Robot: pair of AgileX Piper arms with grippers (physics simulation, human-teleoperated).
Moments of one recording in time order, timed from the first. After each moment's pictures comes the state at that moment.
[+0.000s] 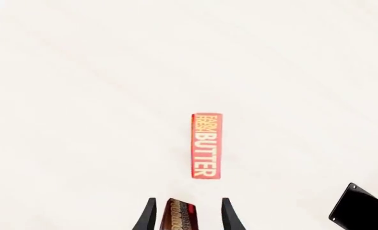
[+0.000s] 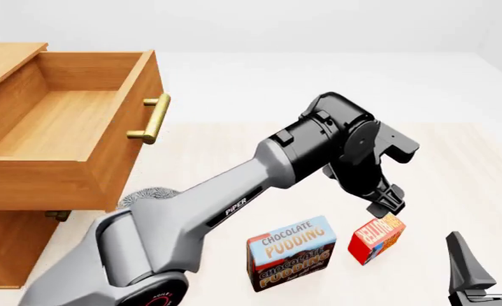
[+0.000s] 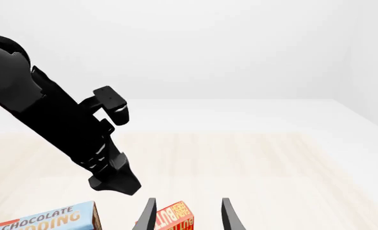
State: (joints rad) left arm -1.02 2.36 -2.45 1.22 -0.03; right arm 0.00 0.00 0.00 0.00 0.00
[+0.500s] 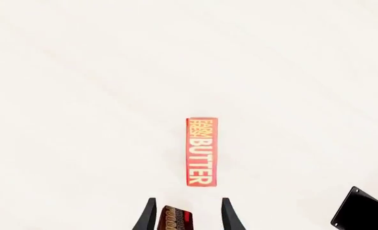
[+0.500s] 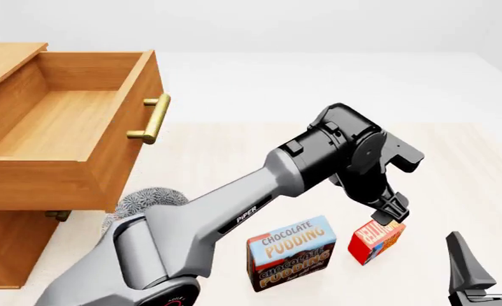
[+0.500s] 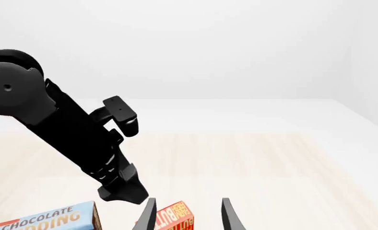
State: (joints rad) left arm -1.03 2.41 -2.50 1.22 -0.03; right arm 0.00 0.00 0.00 0.00 0.00
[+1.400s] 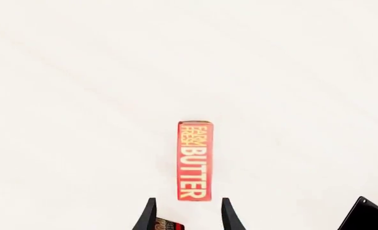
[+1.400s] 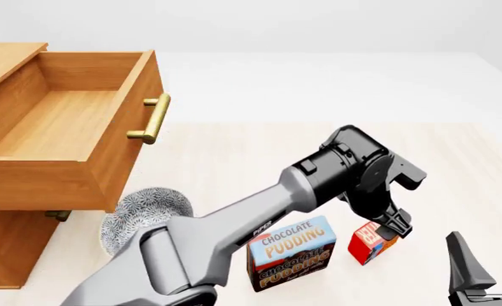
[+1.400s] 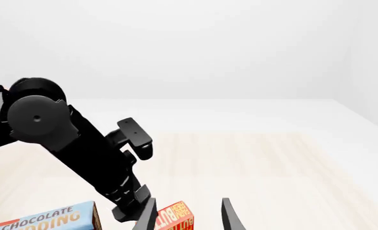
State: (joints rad) left arm -1.05 2.51 -2.56 1.22 -0.05; right arm 0.00 0.00 0.00 0.00 0.00
